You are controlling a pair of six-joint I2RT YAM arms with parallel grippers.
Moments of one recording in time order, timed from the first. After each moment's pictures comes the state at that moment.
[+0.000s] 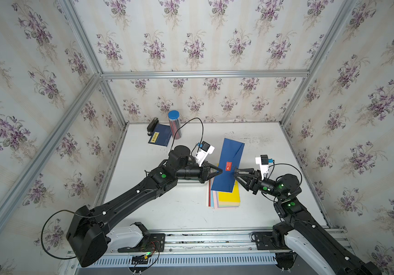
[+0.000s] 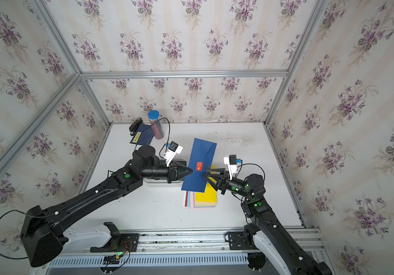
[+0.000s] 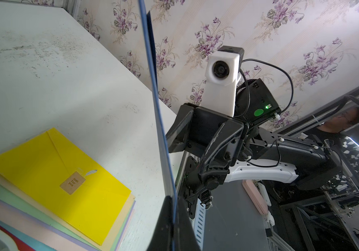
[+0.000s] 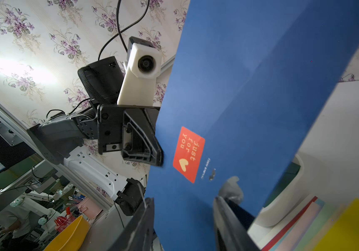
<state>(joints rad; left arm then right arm) -0.74 1.23 0.95 -0.02 0.67 -0.50 0.34 0.70 0.30 0.51 -0.84 0.68</state>
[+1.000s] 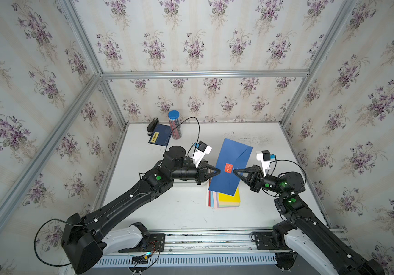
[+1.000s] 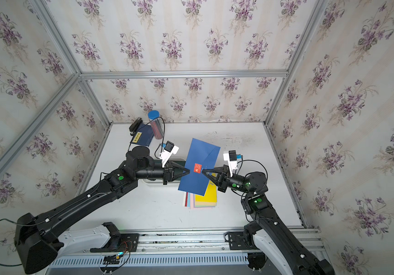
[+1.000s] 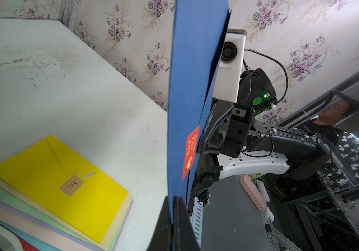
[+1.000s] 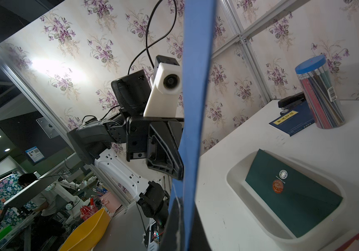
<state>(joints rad) -0.72 1.17 0.94 -0.06 0.68 -0.47 0.37 0.75 0.39 0.59 -0.93 0.77</state>
